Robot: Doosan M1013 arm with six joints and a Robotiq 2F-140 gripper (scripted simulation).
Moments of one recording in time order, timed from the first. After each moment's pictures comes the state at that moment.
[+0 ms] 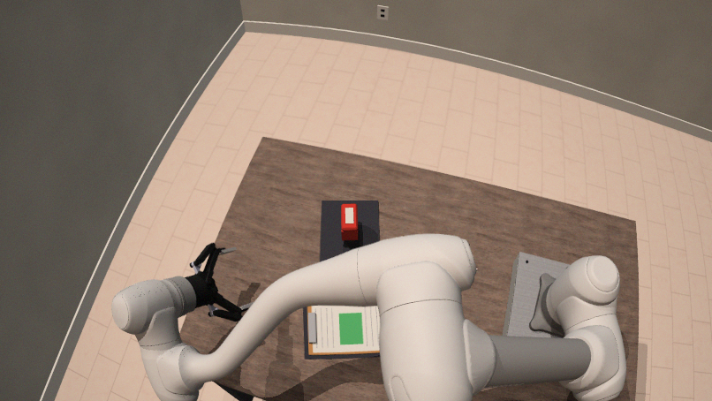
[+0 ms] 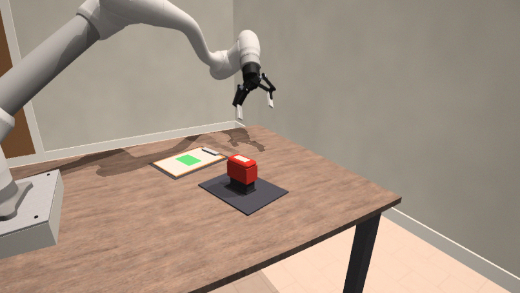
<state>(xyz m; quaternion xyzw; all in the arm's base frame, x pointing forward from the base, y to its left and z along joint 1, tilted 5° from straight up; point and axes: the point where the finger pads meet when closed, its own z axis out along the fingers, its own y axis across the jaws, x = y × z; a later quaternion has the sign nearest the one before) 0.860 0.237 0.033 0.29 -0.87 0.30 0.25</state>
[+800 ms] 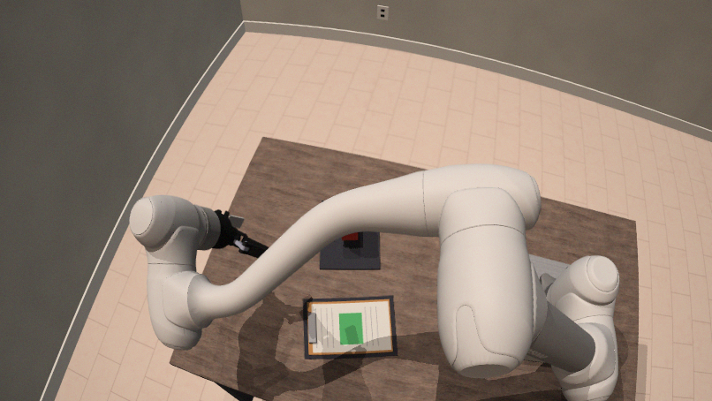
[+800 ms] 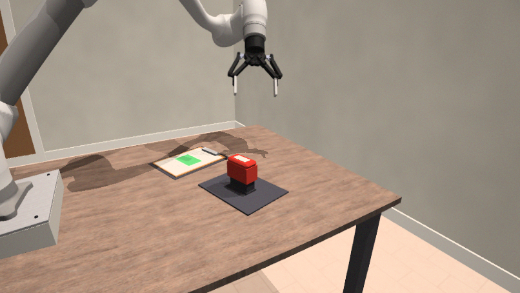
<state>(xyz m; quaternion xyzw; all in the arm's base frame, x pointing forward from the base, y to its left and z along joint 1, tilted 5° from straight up) 0.832 0.152 0.127 0.58 -0.76 0.12 0.27</state>
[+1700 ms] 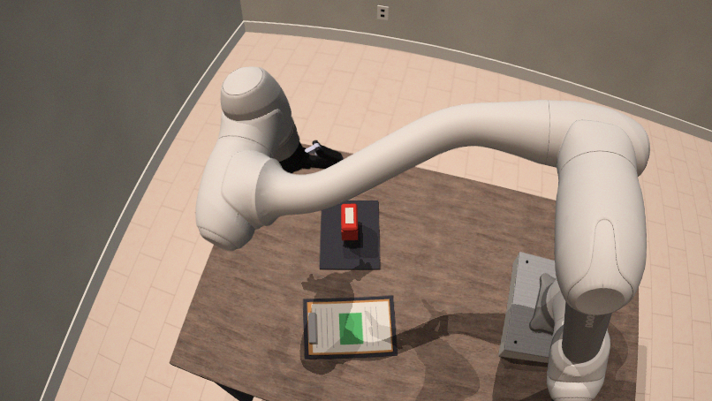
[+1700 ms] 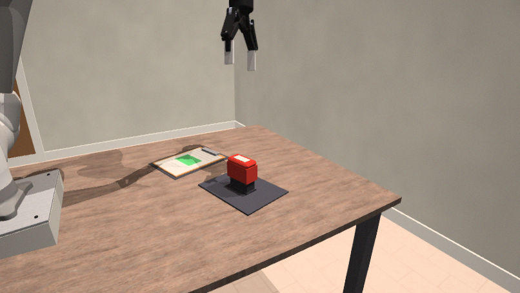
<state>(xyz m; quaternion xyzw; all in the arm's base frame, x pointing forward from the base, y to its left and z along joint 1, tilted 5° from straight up) 0.749 0.054 0.245 0.90 -0.41 -0.04 0.14</state>
